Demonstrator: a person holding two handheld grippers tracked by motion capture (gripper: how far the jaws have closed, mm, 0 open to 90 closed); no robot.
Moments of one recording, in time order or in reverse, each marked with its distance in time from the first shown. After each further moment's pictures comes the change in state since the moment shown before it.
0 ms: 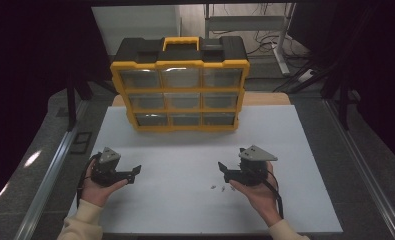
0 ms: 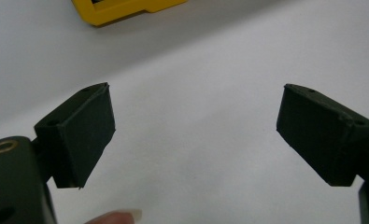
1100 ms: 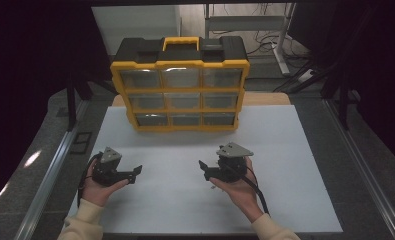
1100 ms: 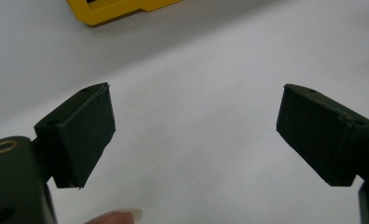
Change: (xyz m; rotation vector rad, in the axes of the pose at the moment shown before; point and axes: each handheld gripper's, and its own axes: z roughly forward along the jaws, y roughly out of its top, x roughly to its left) left arm -0.002 0.001 0.002 0.007 -0.006 0.011; right arm 0.037 0.018 0.033 0.008 0.061 -0.033
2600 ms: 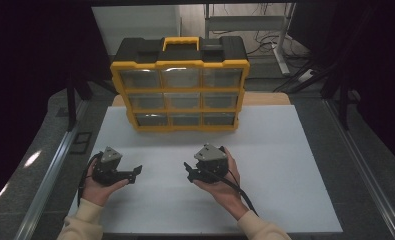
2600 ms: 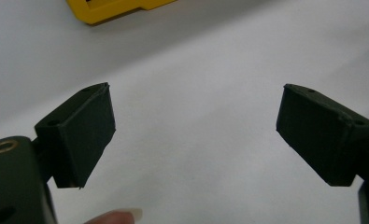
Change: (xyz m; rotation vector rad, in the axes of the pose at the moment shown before) left arm 0.001 0.001 0.001 0.007 -0.003 0.005; right arm 0.037 0.011 0.029 0.023 -0.045 -0.182
